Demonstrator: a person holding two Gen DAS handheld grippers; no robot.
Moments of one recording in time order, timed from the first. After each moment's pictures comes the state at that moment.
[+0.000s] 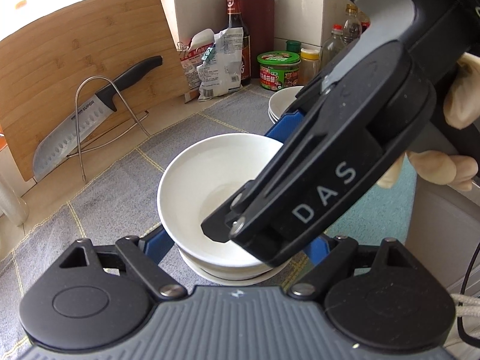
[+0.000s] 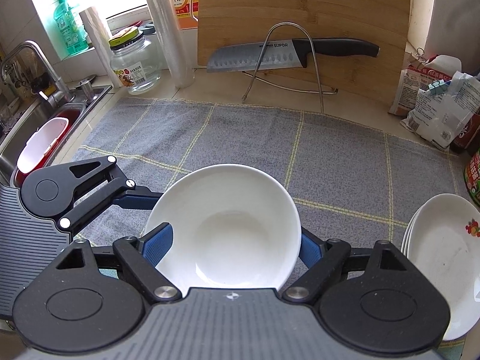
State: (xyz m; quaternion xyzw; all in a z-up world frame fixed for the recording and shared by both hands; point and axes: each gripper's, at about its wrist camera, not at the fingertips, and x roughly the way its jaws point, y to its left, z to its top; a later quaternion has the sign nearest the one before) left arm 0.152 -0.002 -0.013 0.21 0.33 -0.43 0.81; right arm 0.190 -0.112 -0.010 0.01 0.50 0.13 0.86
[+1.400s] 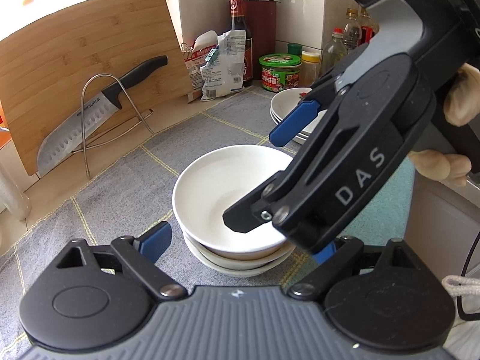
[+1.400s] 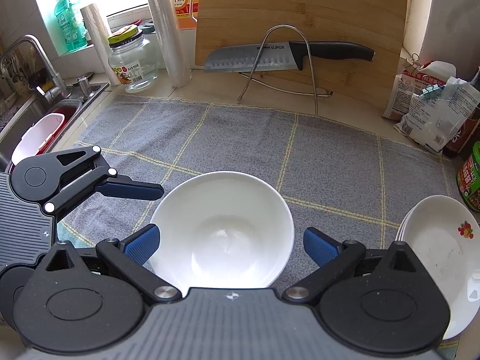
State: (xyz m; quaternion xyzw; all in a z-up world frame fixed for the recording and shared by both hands) left arm 0.149 0.012 -0.011 0.20 0.33 -0.43 0.82; right arm 0.182 -0.116 -0.009 -0.01 0.49 0.12 0.87
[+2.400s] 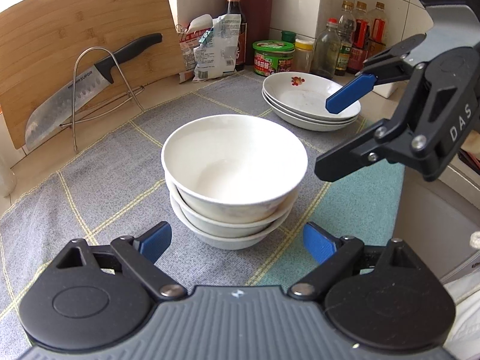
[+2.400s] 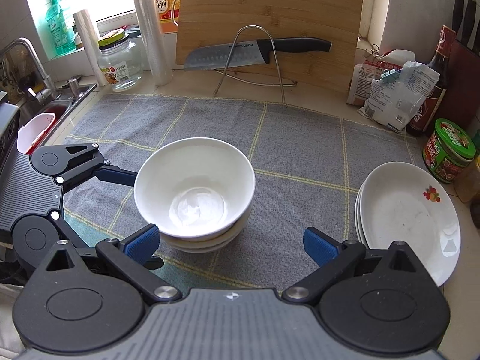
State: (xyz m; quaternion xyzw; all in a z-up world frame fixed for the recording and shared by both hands) left arm 0.142 0.024 -0.034 0.19 0.36 -0.44 0.80; right arm 0.129 -0.142 -0.005 -0.02 0.48 0.08 0.87
